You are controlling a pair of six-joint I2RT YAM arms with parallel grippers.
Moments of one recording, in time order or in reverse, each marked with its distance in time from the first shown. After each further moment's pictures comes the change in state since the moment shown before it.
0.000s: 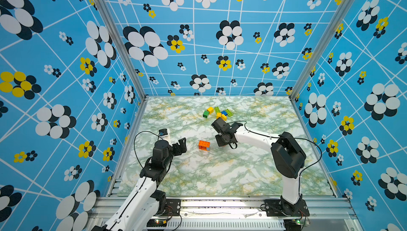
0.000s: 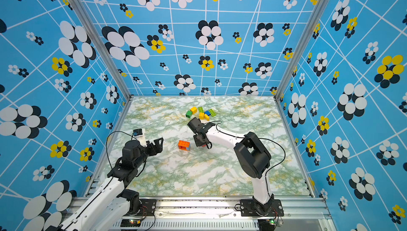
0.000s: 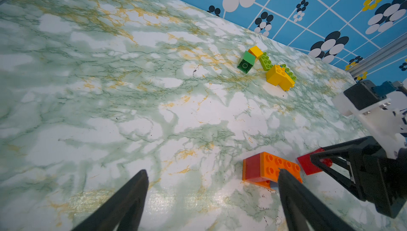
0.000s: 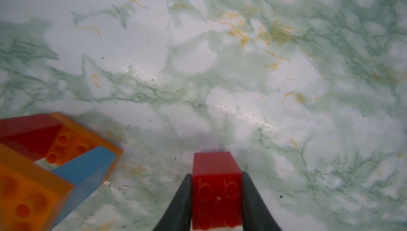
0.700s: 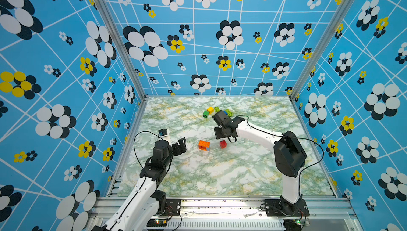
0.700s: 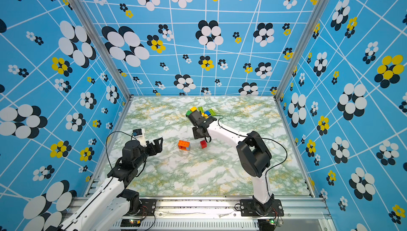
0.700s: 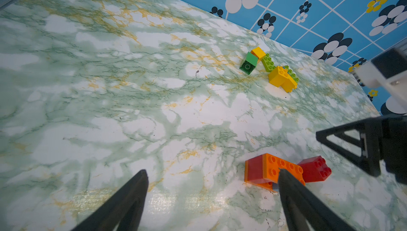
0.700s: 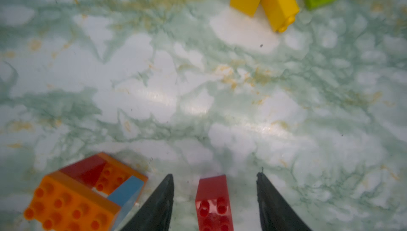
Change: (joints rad) left arm 0.000 -0.001 -0.002 0.000 -0.014 -0.003; right arm -0.076 0.019 0.165 -0.010 -0.020 0.037
